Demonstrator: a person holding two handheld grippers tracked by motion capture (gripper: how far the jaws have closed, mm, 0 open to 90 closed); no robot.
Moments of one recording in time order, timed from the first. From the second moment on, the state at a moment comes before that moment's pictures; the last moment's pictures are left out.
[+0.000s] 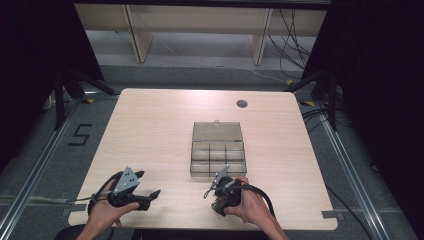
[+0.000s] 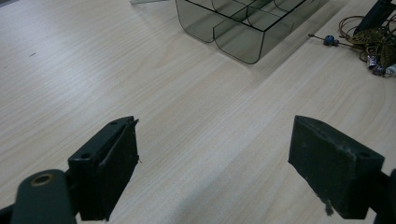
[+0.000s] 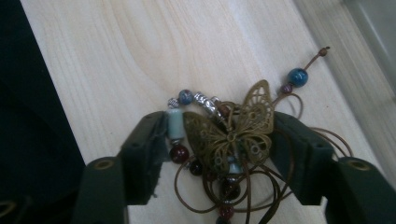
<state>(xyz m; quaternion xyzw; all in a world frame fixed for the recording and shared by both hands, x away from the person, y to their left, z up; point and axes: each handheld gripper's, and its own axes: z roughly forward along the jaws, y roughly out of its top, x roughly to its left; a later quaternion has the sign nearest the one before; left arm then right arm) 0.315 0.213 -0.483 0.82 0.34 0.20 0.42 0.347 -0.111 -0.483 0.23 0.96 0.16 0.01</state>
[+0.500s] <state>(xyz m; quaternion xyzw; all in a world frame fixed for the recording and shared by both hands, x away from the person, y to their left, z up) 0.315 0.212 -0.484 0.82 0.34 0.21 0.42 0.345 -0.114 -0.467 0.19 0.97 0.14 0.00</state>
